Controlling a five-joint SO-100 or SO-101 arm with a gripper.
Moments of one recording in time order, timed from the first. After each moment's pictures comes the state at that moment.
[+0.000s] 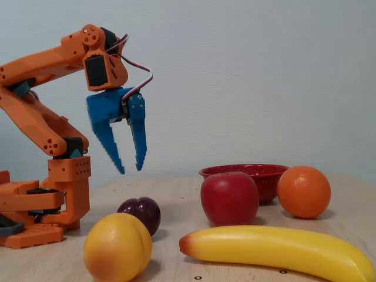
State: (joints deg) arm 15.3 138.4 120.1 97.1 -29.0
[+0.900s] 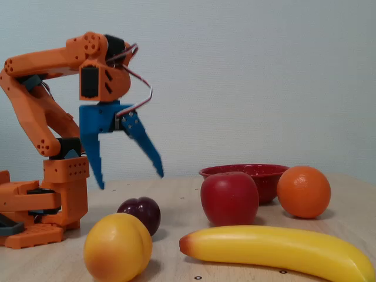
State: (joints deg) arm 24.4 129.9 122.5 98.3 -36.3
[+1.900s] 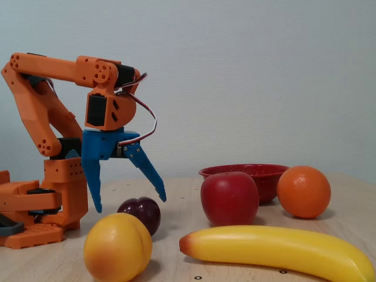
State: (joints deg) arm 23.3 123.1 131.0 88.0 -33.2
